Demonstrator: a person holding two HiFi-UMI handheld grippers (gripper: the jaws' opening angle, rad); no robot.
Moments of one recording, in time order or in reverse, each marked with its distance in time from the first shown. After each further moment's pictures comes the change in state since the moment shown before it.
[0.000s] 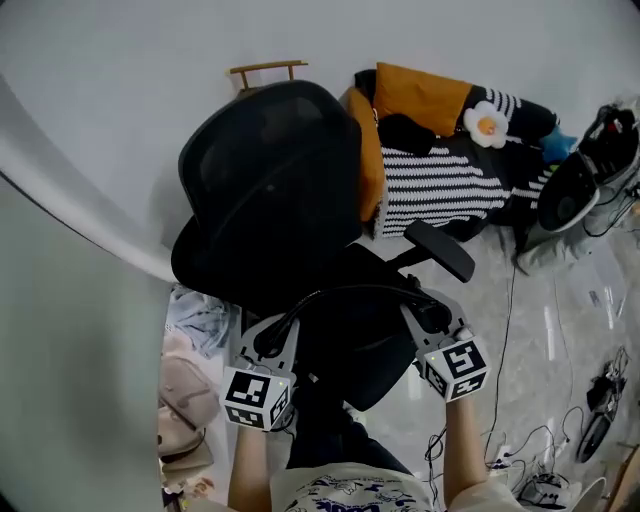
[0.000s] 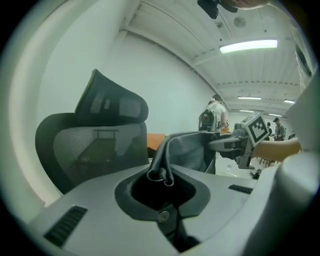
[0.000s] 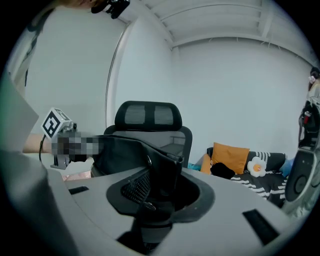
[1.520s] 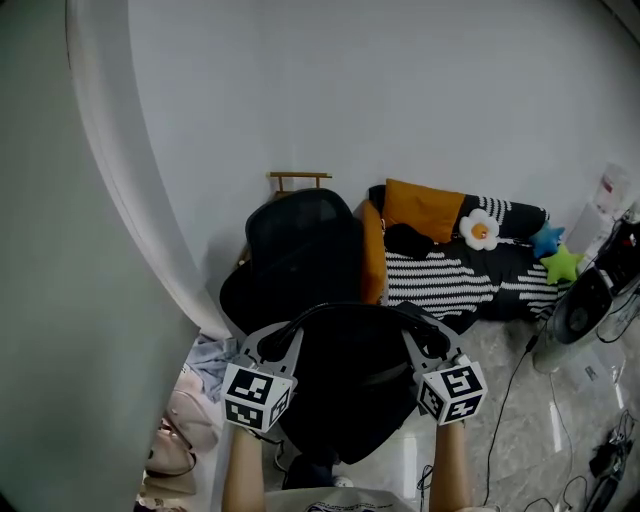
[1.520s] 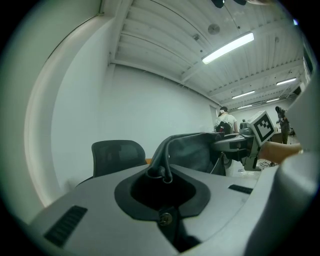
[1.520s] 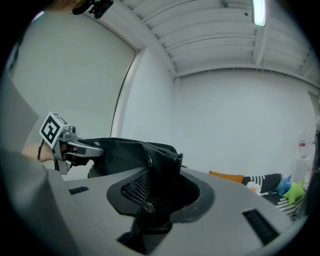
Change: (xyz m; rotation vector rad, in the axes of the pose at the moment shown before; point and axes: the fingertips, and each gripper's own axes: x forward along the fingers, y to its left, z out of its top) left arm -0.121 -0.060 0.139 0.166 -0.223 0.087; right arm -0.132 0.038 0.138 -0.053 -0.259 -0.054
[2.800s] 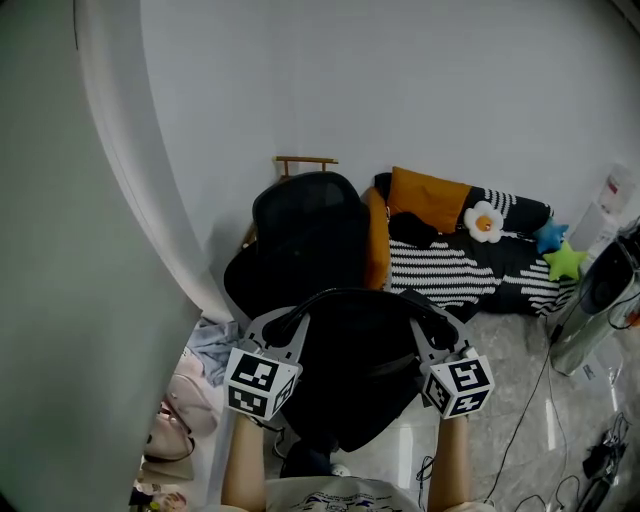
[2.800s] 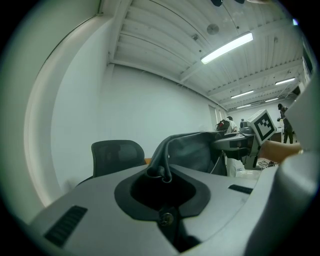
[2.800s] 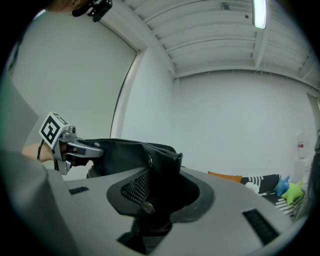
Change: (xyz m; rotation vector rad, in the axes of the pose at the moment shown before) left arm -0.006 -0.005 -0.003 0.007 0.004 -0.009; right arm -0.010 0.005 0.000 -0.007 -0.006 -0.015
